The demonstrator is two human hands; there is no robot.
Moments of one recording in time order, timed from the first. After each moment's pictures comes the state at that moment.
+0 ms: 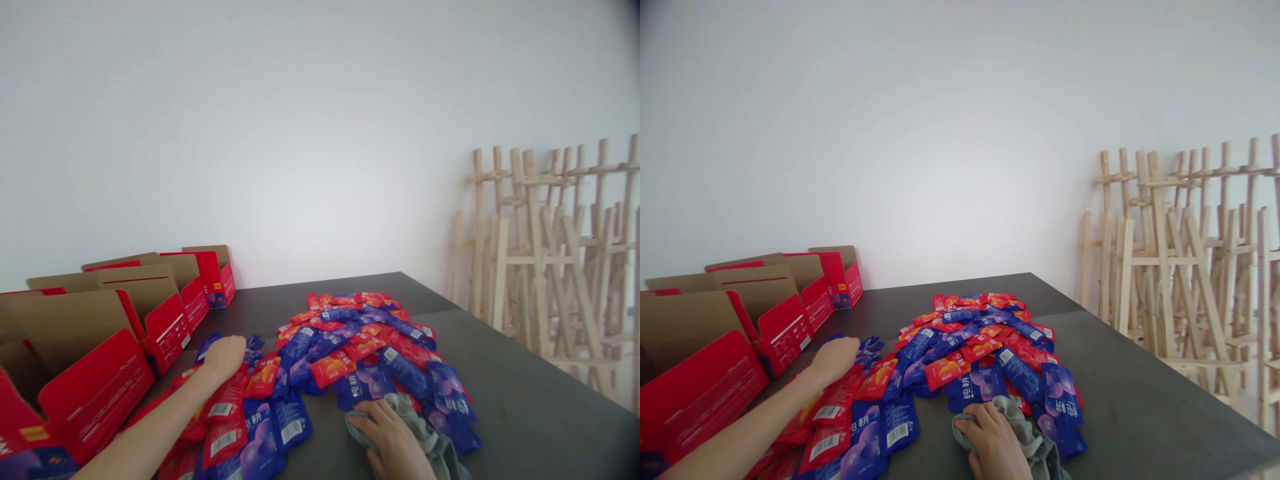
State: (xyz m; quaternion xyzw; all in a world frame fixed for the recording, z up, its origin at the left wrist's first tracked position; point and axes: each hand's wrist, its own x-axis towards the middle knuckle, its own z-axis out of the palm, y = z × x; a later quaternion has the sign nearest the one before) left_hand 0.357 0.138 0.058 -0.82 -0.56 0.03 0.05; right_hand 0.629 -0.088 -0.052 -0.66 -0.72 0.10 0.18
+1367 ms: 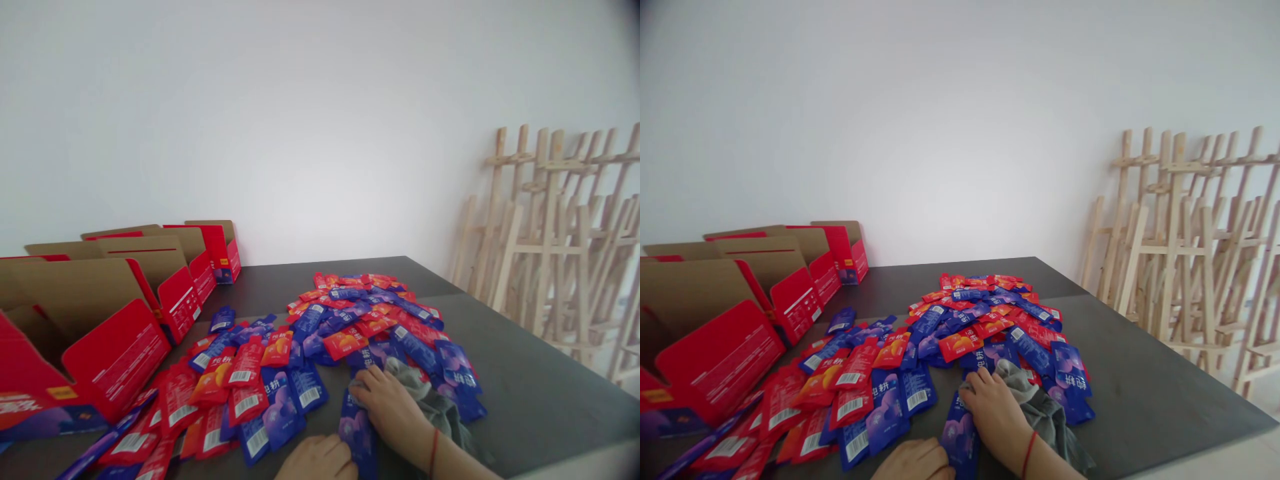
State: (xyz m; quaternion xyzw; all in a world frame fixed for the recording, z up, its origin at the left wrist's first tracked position) left_hand 0.403 -0.027 -0.097 -0.97 -0.03 -0.22 0.11; right_hand 0.606 -0.071 -0.033 -0.62 -0.78 -0.04 0.06
